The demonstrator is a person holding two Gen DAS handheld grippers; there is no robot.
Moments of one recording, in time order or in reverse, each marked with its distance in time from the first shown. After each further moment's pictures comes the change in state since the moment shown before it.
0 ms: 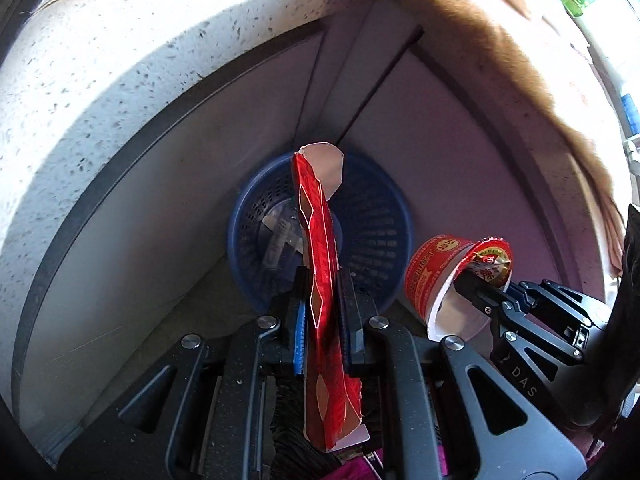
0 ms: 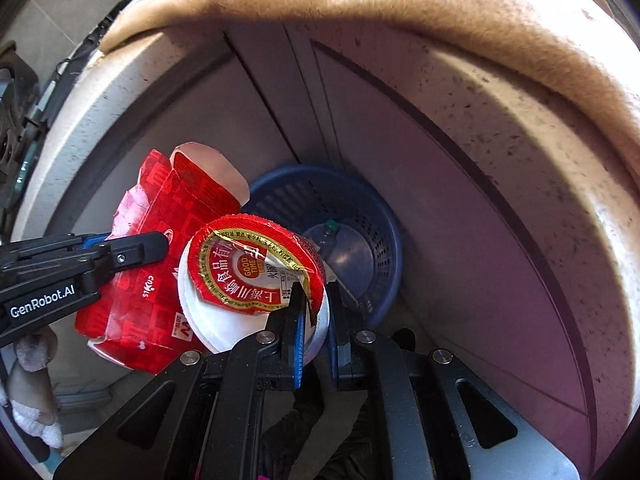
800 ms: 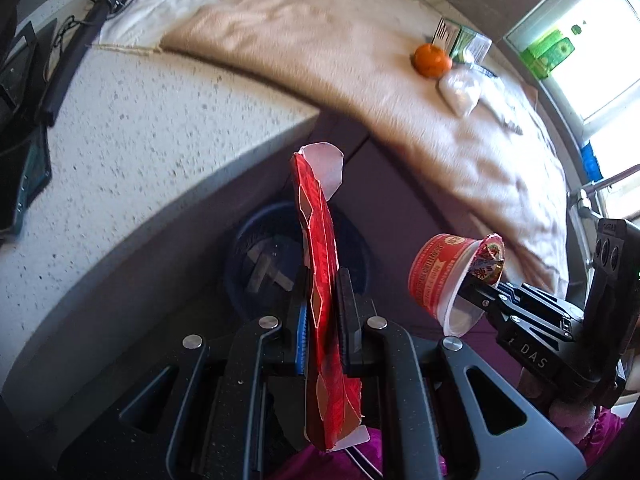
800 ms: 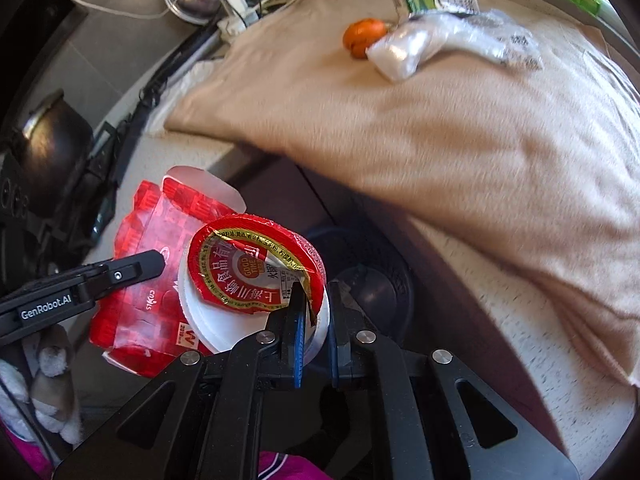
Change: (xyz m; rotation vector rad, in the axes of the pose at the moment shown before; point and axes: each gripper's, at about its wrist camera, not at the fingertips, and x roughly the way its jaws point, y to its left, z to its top) left arm -0.100 0.009 -0.008 -0.062 -0.165 -0.105; right arm -0.094 -0.007 0.008 0.004 -0.133 0.127
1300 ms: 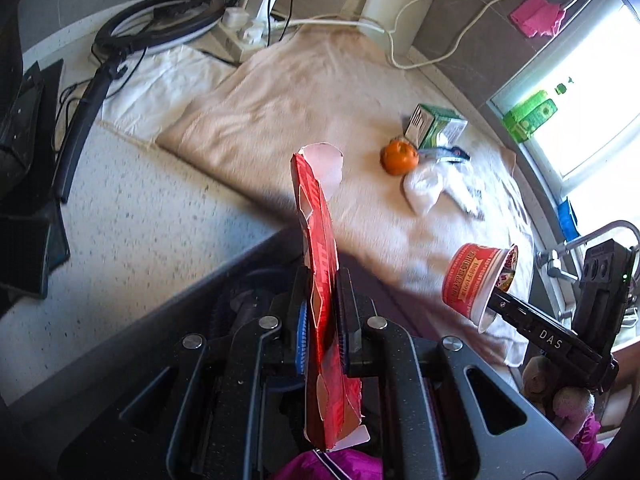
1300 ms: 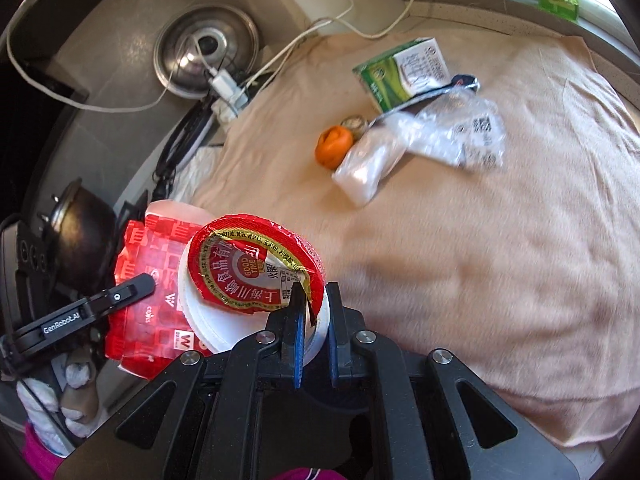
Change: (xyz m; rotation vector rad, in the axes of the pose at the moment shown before) left arm -0.057 -0.017 0.054 -0.058 -0.160 -0.056; right arm -0.066 -0.042 0.063 0.092 -0.119 0.099
